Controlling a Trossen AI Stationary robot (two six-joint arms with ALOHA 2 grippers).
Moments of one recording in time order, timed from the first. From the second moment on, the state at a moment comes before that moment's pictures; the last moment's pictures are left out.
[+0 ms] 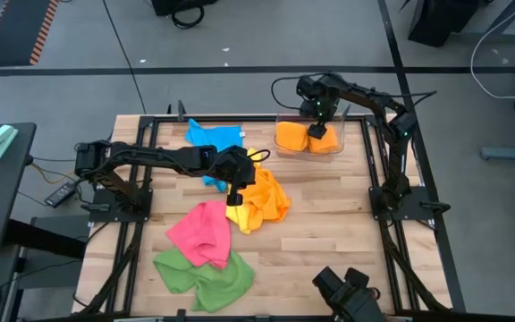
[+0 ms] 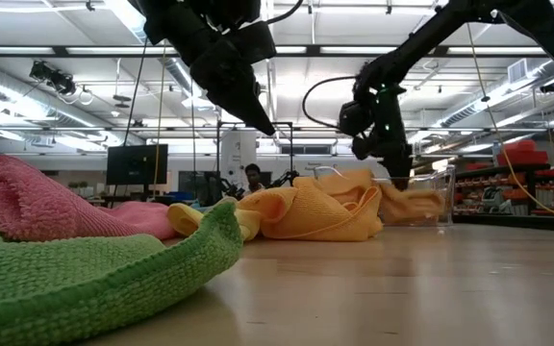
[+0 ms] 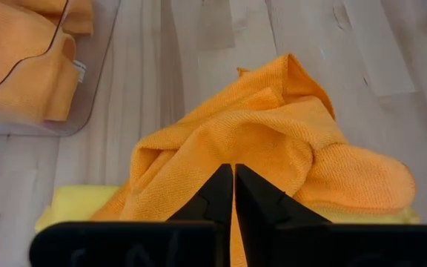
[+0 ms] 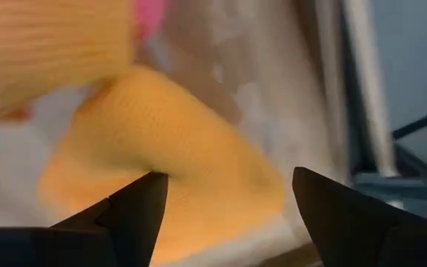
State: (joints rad) left arm 0.12 1.60 1.11 -0.30 0.03 0.22; right arm -0.85 1.97 1.60 -1.24 0.13 -0.33
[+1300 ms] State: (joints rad) left arm 0.11 1.60 1.11 -0.30 0.03 0.19; right arm -0.82 1.72 1.30 -0.96 0.05 -0.34
